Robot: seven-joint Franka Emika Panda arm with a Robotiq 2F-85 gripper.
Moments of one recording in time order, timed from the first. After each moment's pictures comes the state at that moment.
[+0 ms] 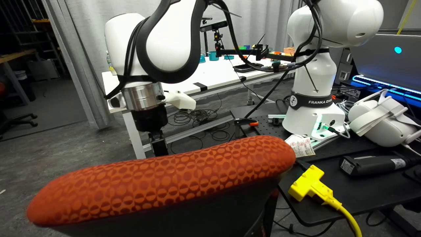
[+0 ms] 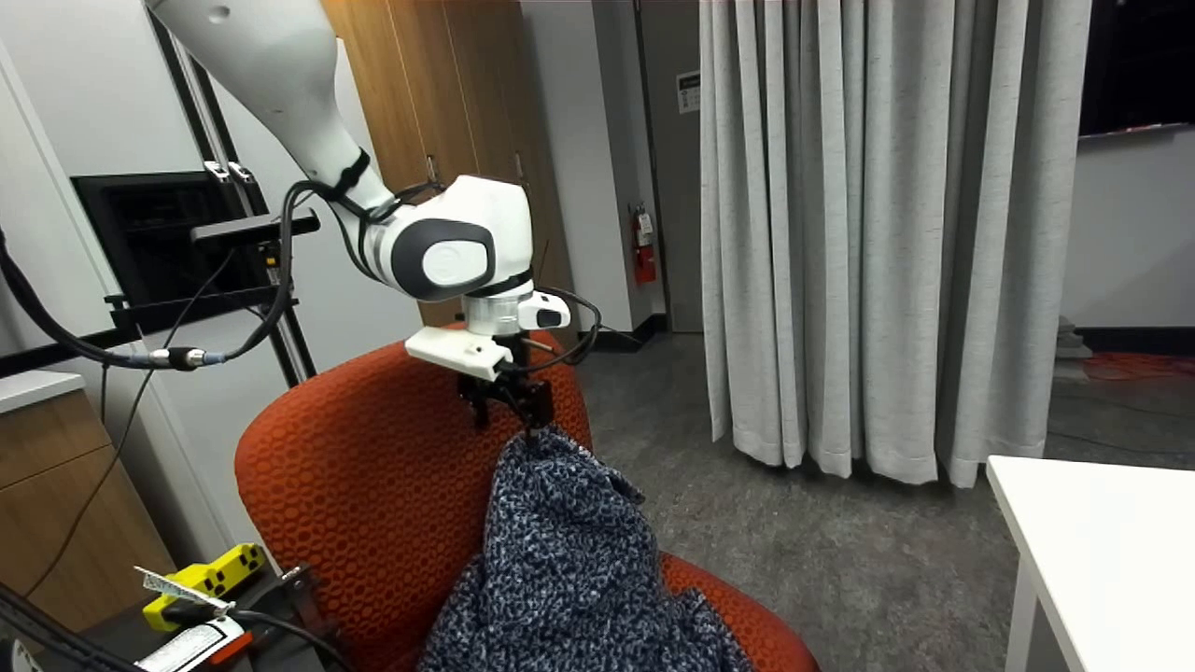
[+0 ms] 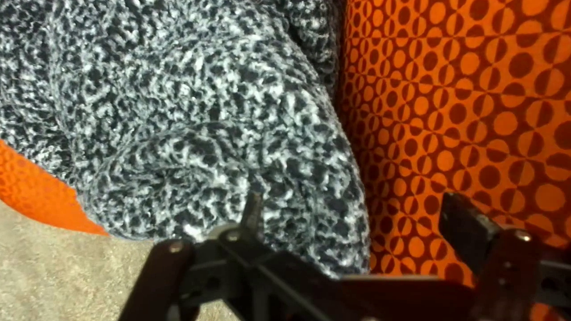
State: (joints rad) arm 0.07 0.33 0.11 -2.34 0.25 2.62 -0.29
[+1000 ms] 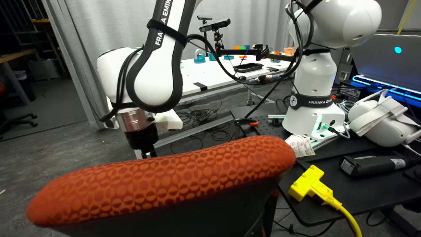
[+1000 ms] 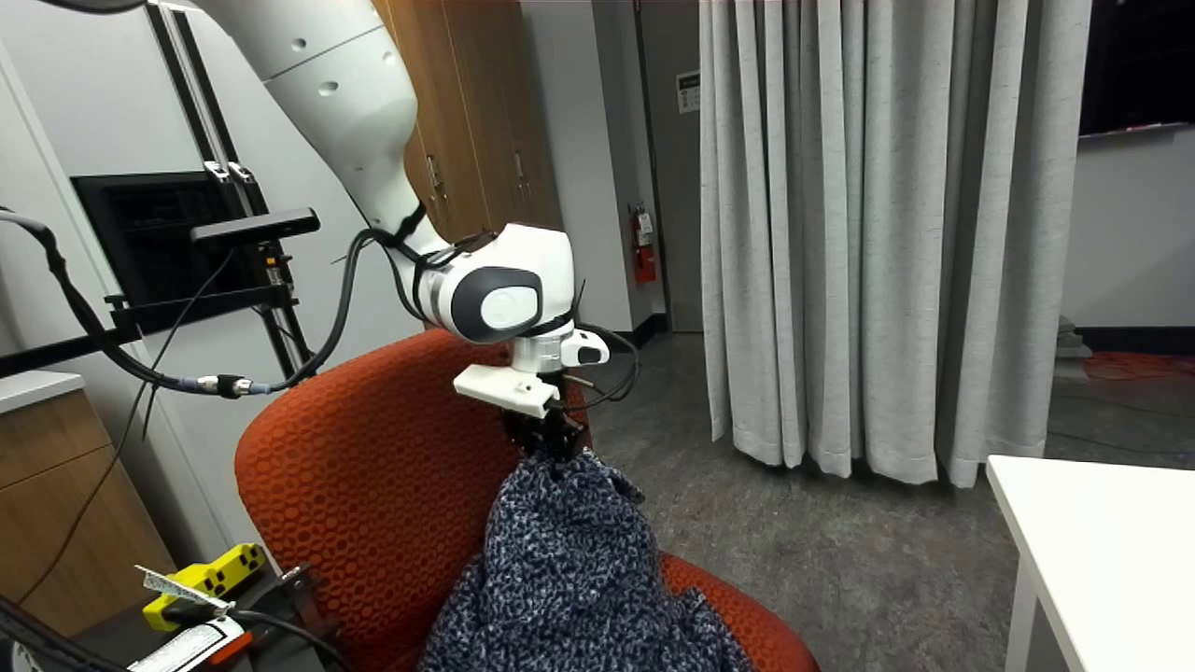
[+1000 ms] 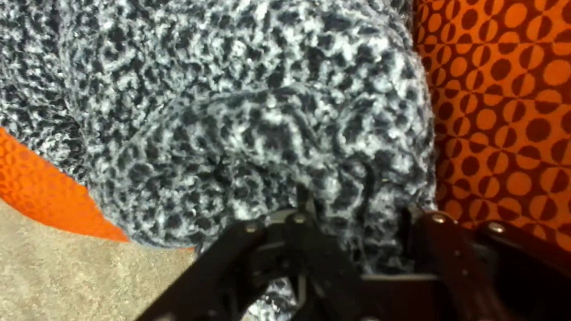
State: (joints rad) arm -0.01 0.54 0.13 -2.18 0.15 2.65 -0.28
